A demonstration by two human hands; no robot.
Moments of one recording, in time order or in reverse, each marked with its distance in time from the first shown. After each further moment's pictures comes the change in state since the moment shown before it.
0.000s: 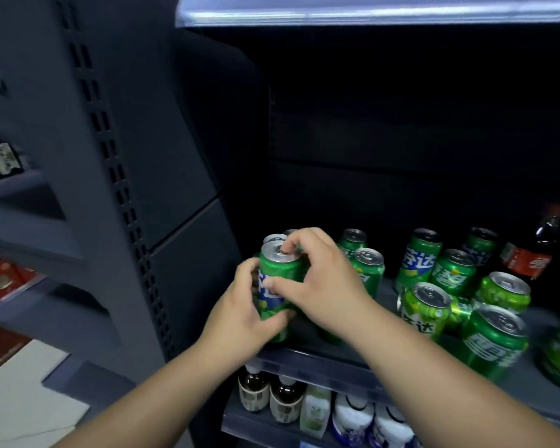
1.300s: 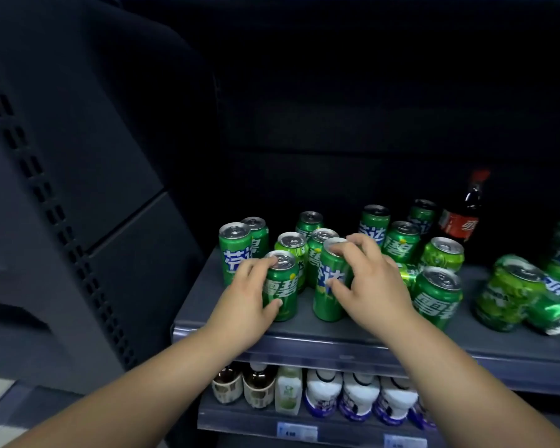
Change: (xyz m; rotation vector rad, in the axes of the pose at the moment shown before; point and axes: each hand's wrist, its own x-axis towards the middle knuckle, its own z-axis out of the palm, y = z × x) left_hand 0.021 -0.011 0.059 0.264 -0.181 0.201; right_hand -0.070 0.080 -0.059 -0.521 0.076 0.243
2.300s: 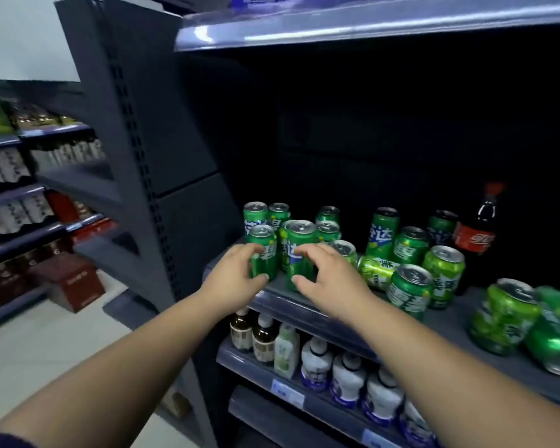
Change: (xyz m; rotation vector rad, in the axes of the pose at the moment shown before) left_hand -0.059 0.093 -0.017 0.147 0.127 -0.364; right_hand -0.028 0.007 -0.032 0.371 -0.394 -0.313
